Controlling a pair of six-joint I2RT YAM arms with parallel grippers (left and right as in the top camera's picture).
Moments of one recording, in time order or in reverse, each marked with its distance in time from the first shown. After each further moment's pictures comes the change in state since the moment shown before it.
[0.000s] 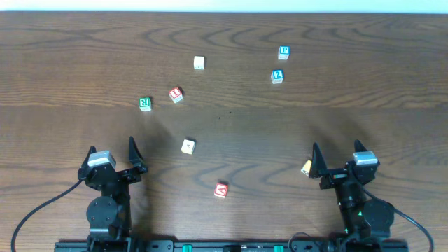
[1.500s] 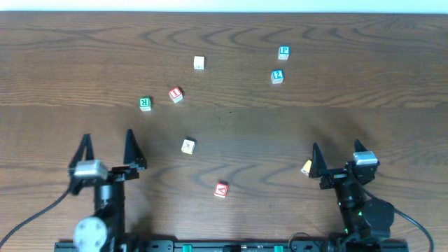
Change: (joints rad) left arm 0.000 0.000 0.136 0.275 0.139 -0.021; right arm 0.000 0.000 0.000 0.000 0.000 0.000
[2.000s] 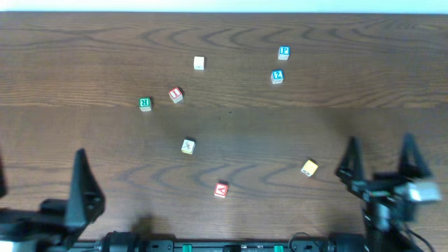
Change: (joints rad) left arm 0.000 0.394 1.056 -0.451 0.176 0.227; right arm 0.000 0.030 0.366 0.217 0.079 0.106
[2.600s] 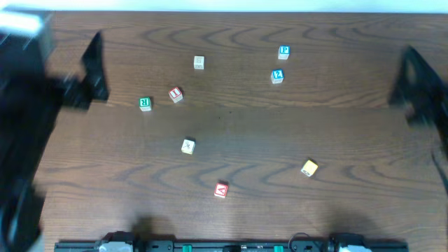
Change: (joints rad) left arm 0.000 0.782 0.736 -0.694 -0.023 0.079; right arm 0.000 1.032 1.330 -0.952 -0.017 0.013
